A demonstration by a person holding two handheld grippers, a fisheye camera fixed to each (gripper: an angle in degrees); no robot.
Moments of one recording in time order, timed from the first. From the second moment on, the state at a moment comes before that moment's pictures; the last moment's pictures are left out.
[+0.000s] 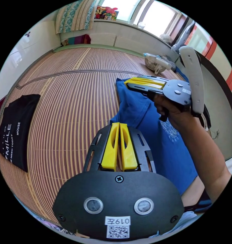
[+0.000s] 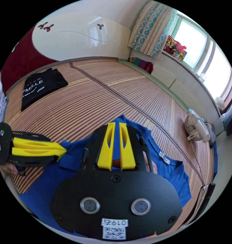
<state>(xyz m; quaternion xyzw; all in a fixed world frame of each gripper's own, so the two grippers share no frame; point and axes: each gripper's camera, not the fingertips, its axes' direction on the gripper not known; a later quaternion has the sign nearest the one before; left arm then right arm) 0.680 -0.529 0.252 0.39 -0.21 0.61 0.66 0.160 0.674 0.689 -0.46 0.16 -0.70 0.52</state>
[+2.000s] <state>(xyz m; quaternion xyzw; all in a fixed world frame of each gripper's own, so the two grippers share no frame) 0.733 -0.428 0.246 0.40 -0.34 0.72 0.45 0.300 0.686 0.731 -0.44 0.13 -0.73 0.50</state>
